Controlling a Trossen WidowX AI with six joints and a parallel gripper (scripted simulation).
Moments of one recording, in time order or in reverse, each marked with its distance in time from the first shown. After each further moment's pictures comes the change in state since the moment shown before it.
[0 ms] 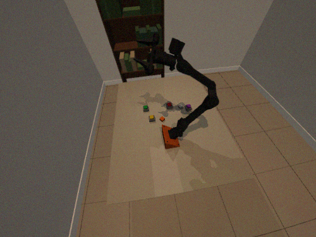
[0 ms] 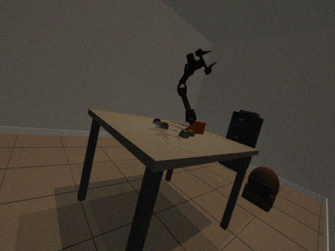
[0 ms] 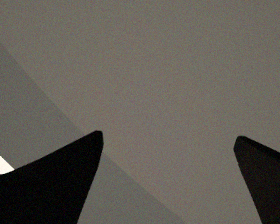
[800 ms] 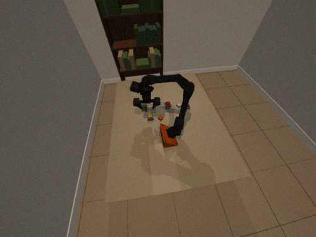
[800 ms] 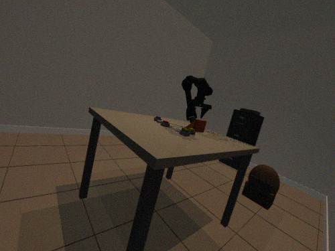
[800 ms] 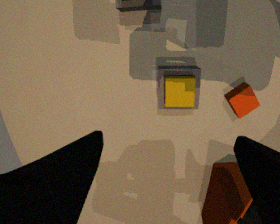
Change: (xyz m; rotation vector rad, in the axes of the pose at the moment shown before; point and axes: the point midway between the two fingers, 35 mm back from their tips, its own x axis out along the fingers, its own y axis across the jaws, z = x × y) arm -0.147 -0.277 0.245 -0.466 -0.742 -1.769
